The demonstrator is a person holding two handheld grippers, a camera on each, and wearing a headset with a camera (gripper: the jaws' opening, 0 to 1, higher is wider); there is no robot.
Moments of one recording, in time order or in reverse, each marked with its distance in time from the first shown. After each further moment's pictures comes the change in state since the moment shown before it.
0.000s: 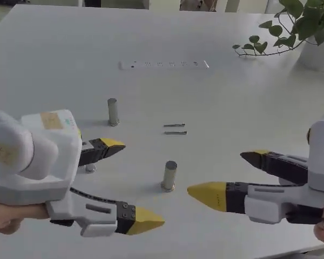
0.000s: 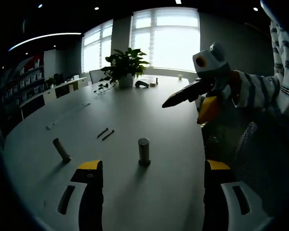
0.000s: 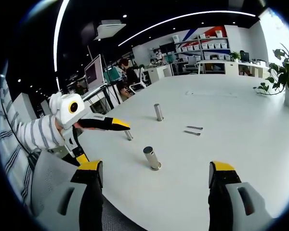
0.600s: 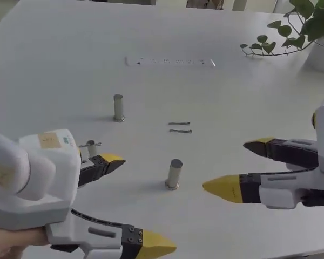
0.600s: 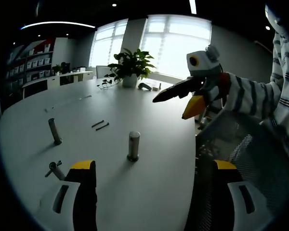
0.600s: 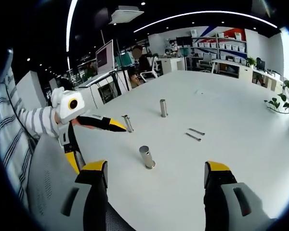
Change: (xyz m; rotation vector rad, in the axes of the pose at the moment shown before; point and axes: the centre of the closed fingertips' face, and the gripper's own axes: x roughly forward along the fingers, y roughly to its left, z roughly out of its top) left arm 0.001 -0.014 -0.007 -0.157 -0.070 0.003; right arm 0.006 -0.009 0.015 -0.179 0.100 0.073
